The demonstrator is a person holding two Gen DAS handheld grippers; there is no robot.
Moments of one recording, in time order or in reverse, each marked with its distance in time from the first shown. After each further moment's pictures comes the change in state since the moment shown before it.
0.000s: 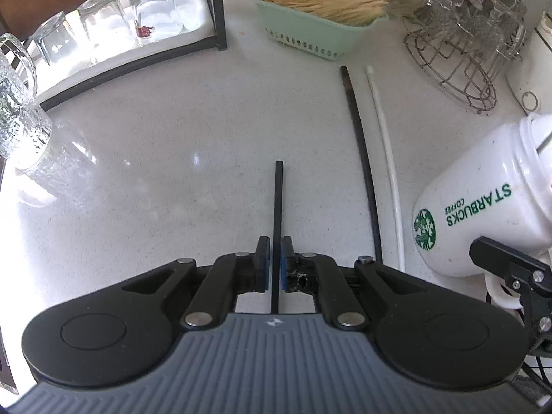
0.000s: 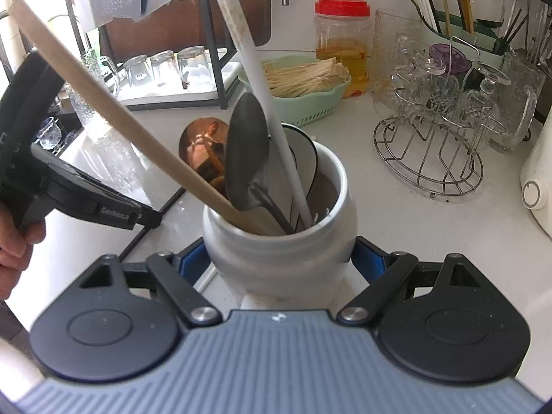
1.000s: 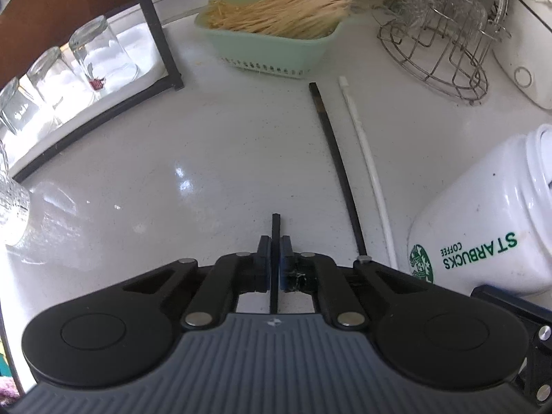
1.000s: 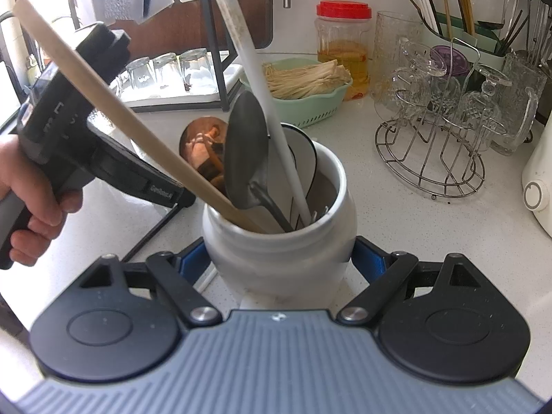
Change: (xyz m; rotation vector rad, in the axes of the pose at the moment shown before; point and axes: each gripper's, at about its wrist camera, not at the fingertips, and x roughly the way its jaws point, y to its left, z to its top) left arm 0.016 -0.027 0.040 0.170 -0.002 0.018; right arm 0.001 -0.002 -0.001 -0.005 -0.011 0.009
